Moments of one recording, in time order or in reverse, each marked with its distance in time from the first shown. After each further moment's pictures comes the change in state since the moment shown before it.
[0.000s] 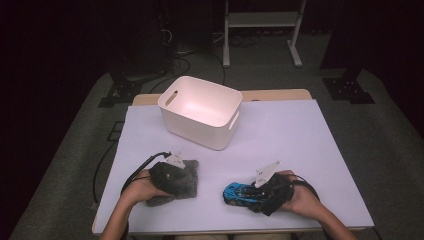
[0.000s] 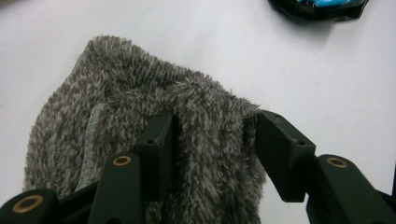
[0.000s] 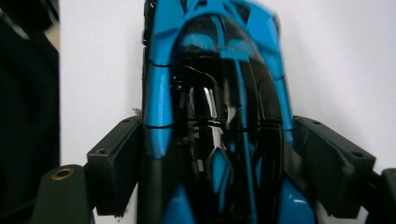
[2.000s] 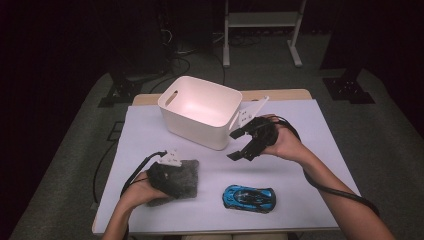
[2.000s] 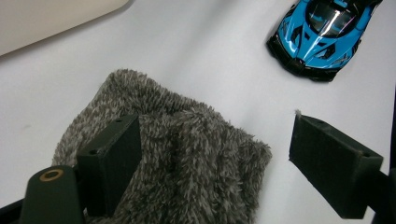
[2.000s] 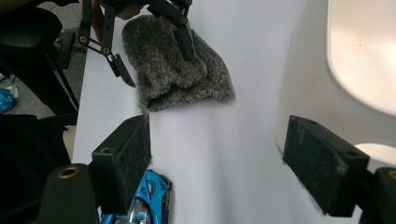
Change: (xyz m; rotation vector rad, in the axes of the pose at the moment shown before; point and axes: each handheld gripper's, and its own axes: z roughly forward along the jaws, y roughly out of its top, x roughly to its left) left arm -0.006 -0.002 -0.010 -0.146 0.042 -0.020; right arm -0.070 0.134 -0.077 -0.154 0.052 -0.062
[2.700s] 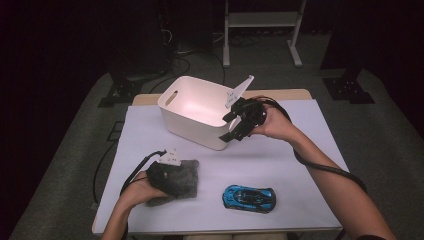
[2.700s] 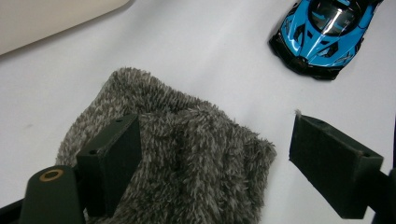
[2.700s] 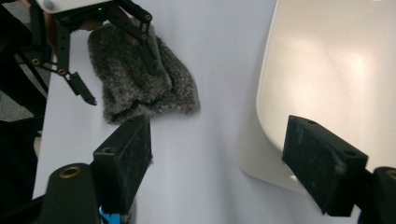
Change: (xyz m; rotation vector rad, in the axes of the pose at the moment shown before) left arm 0.003 -0.002 0.001 0.001 -0.005 -0.006; right arm -0.039 0.040 0.006 0.066 -0.031 -0.006
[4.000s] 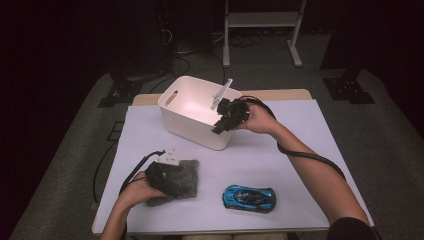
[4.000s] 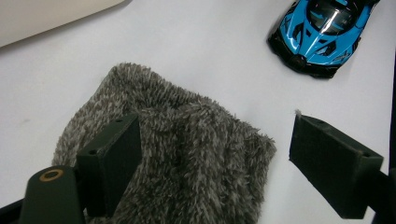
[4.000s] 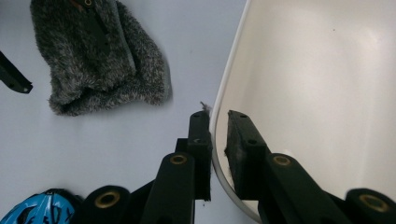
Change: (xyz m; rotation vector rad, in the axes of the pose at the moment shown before) left arm 0.003 -0.004 -0.002 -0.006 -0.015 -0.012; right arm -0.032 0.008 0.051 0.123 0.003 -0.023
